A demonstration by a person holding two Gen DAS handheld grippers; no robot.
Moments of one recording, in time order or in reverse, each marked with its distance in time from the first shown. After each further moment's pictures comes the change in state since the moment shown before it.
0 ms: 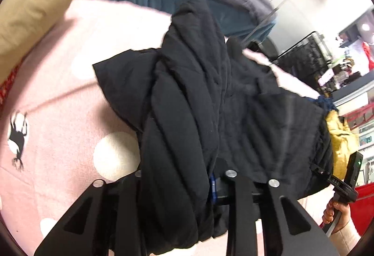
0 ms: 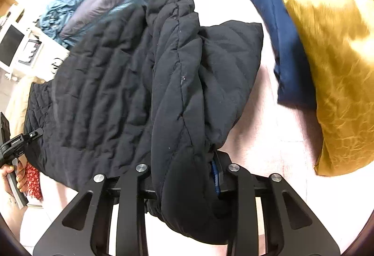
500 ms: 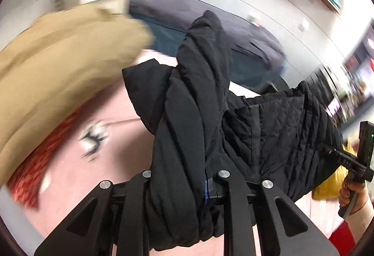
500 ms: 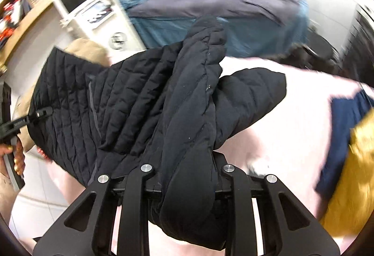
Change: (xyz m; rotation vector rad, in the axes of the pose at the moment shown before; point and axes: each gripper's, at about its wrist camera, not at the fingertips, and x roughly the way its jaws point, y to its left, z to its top) left arm -0.168 0.050 -0.065 -0.119 -0.278 0.178; right arm -0.051 0.192 0.030 -0.499 -0.084 0.180
